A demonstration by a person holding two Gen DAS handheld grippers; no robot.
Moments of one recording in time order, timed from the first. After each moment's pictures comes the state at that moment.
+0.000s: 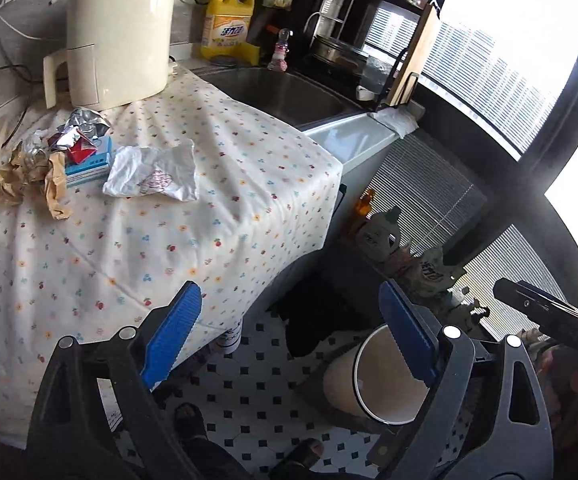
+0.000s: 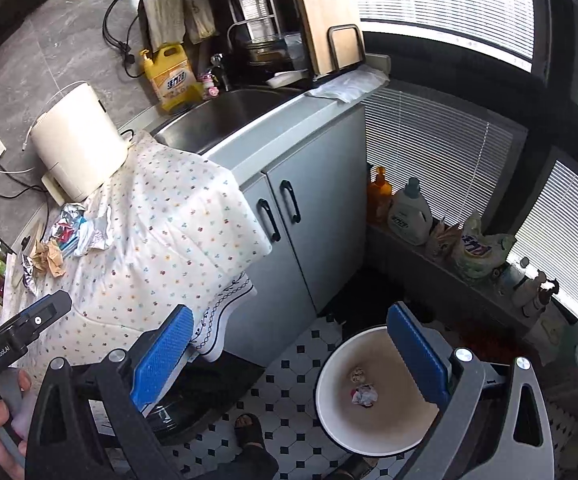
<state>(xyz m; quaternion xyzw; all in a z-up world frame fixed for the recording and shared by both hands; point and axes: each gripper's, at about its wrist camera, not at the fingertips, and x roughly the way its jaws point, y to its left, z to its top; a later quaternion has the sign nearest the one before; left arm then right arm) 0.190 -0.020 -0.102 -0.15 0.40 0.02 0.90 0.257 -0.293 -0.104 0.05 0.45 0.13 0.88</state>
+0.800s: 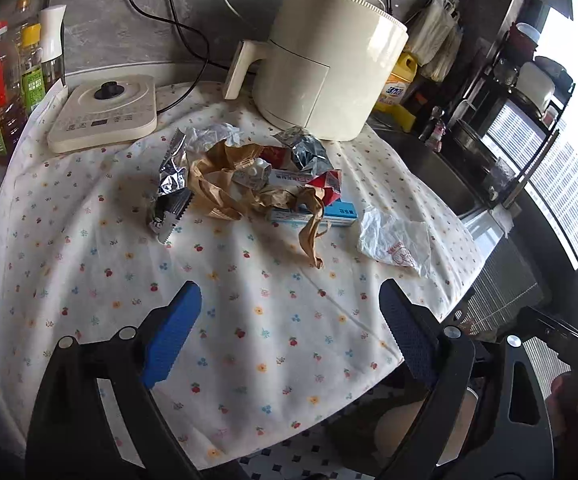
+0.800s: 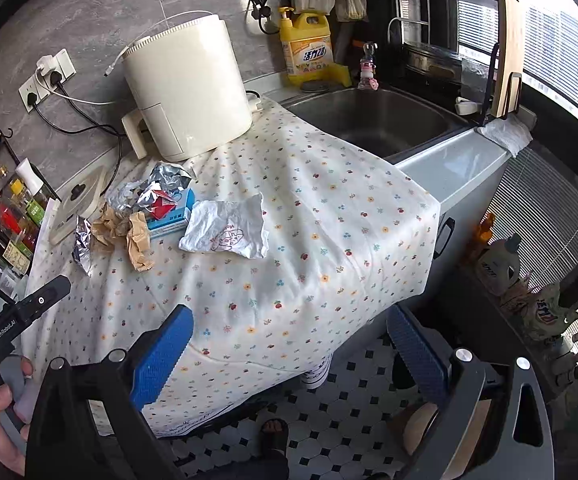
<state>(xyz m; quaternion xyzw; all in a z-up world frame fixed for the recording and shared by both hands) 0.129 0.209 -0.114 -0.24 0.35 0.17 0.89 0.268 -0.057 -0.092 -0.03 0.44 0.24 0.87</state>
